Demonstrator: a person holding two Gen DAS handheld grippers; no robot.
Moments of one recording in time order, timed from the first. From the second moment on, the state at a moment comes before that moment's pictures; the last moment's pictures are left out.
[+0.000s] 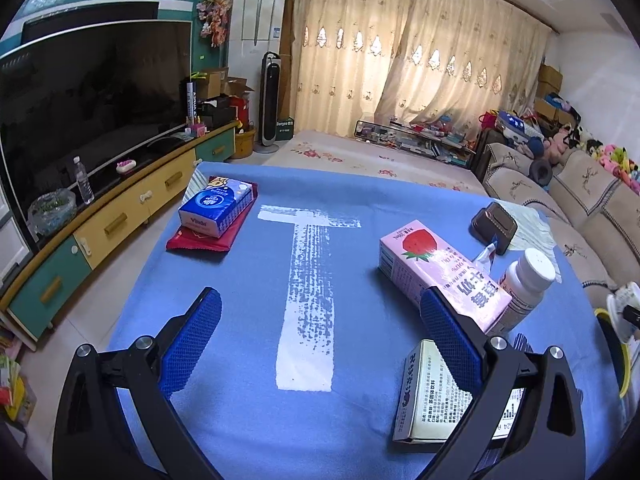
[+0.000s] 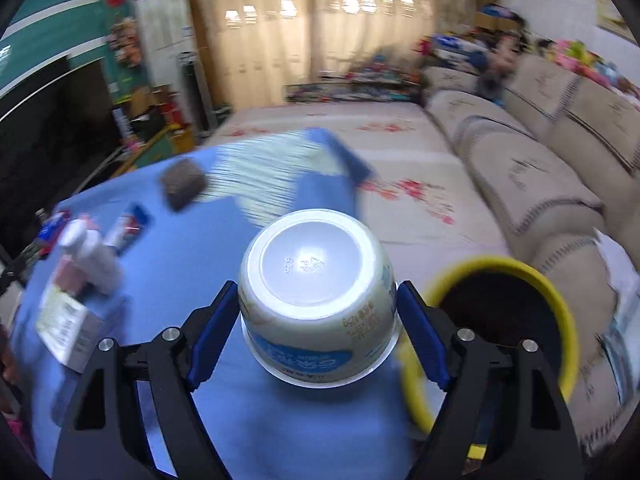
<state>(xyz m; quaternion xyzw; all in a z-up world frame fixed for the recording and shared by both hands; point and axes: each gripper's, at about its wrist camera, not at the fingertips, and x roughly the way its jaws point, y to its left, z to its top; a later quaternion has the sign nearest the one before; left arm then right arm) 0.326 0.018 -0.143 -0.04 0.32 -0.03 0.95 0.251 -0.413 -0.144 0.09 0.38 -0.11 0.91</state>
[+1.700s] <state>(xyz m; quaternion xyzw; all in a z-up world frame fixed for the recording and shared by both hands) 0.221 -0.134 -0.180 0.04 0.47 -0.40 0.78 0.203 -0.496 -0.203 0.13 0.41 -0.19 0.88</state>
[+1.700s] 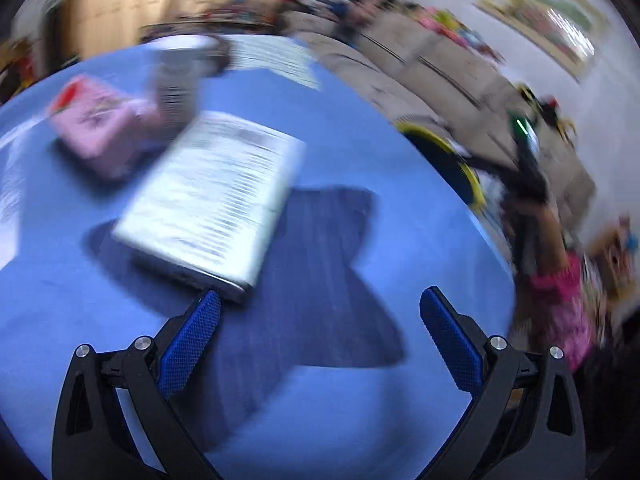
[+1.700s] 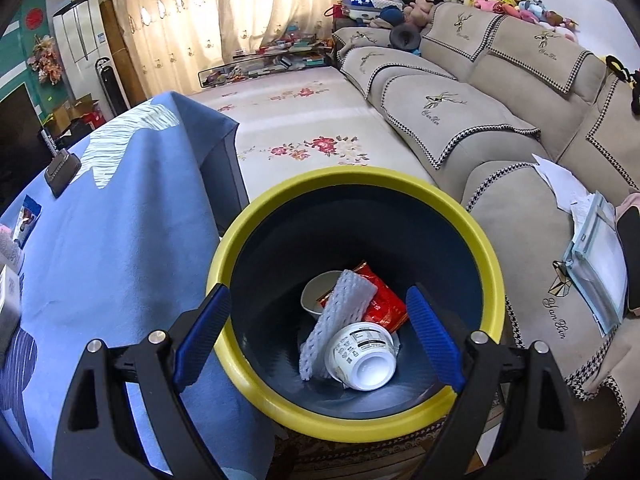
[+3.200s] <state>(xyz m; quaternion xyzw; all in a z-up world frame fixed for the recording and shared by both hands) 0.282 -0.209 -0.164 0.15 0.46 -0.30 0.82 0.172 -0.511 -0.208 0.17 0.40 -0.17 0.89</state>
